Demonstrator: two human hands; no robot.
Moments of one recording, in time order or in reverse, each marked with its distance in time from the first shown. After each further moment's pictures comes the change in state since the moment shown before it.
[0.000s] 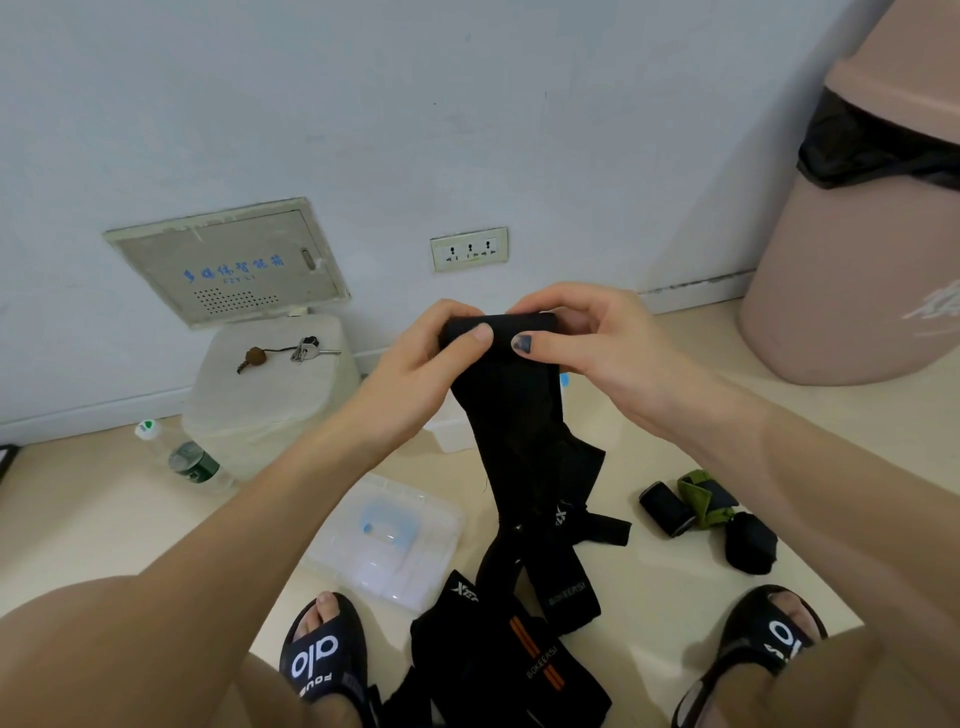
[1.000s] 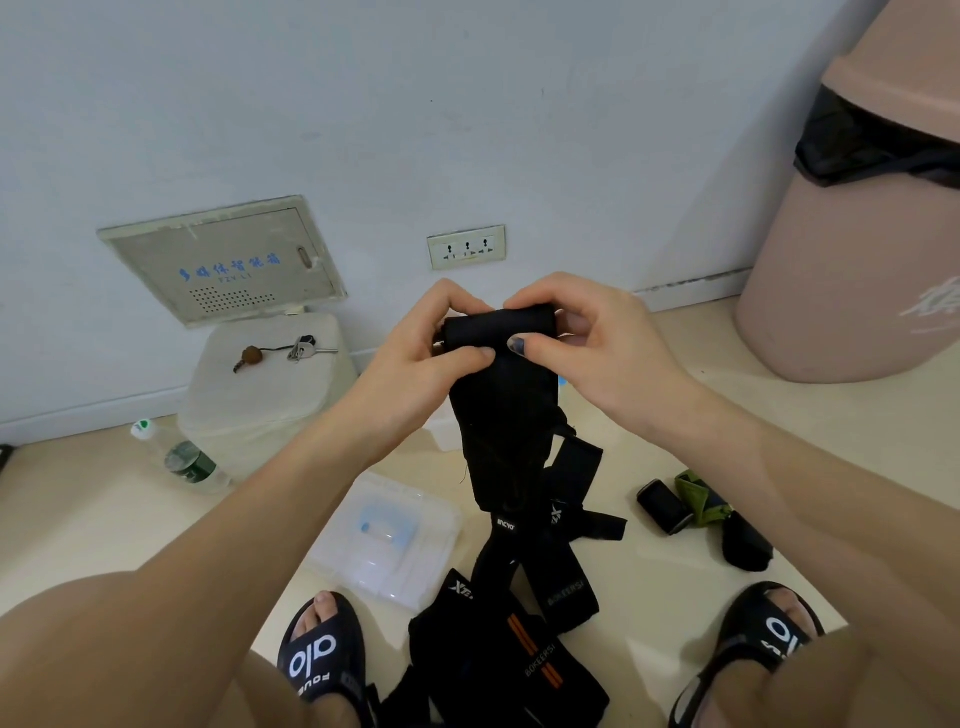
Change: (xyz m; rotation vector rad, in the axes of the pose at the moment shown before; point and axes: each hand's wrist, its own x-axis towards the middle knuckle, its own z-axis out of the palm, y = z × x) left_hand 0.001 0.004 0.001 -0.093 -0.042 0.046; right_hand 0.000 0.009 0.005 -0.263 0.086 -0.214
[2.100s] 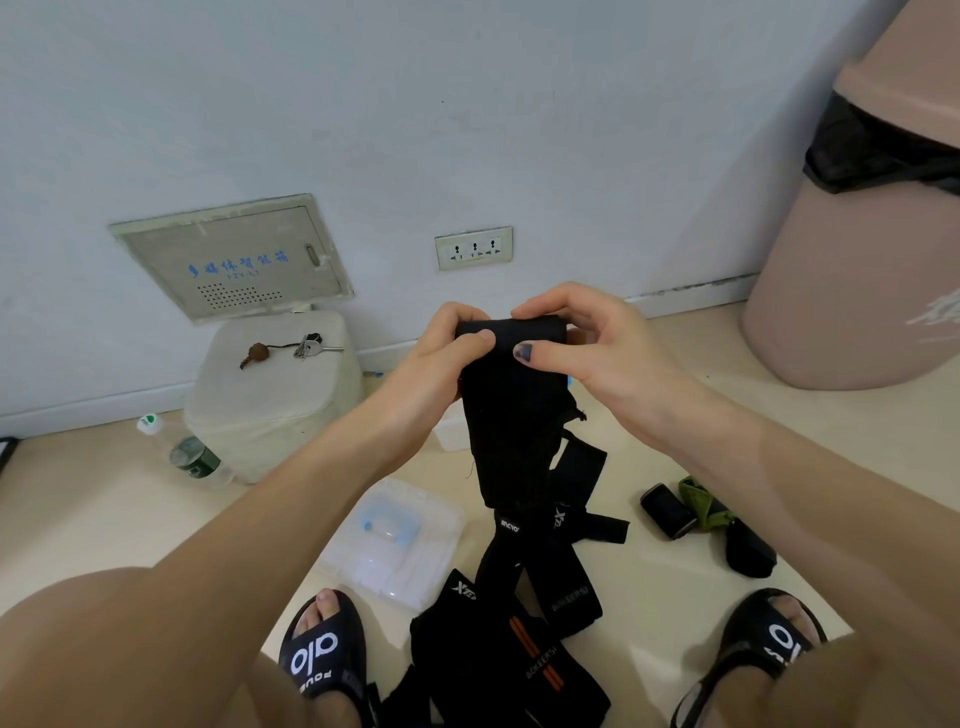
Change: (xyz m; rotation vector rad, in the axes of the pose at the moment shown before) left_hand 0.005 -0.011 0.008 -0.126 0.044 -0.182; right_hand -0.001 -0.003 0.003 0.216 -0.037 0.220
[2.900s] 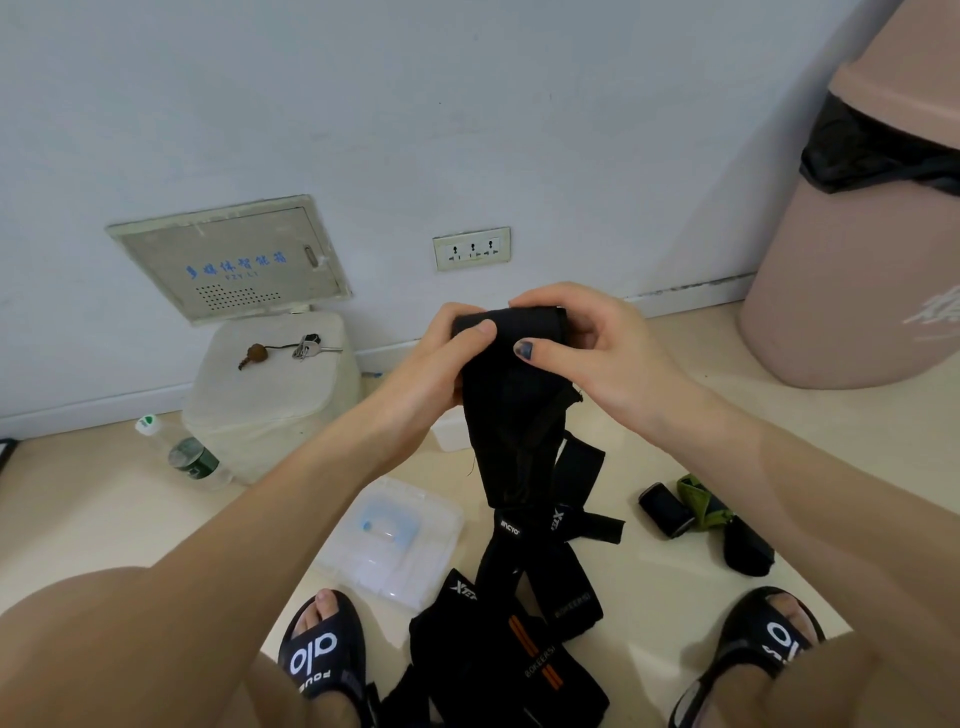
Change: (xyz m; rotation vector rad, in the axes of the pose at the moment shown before) left_hand -0.001 0.002 0.000 -0.020 -0.022 -0.006; right_hand -0.001 0.003 -0.002 -0.100 0.005 -0.072
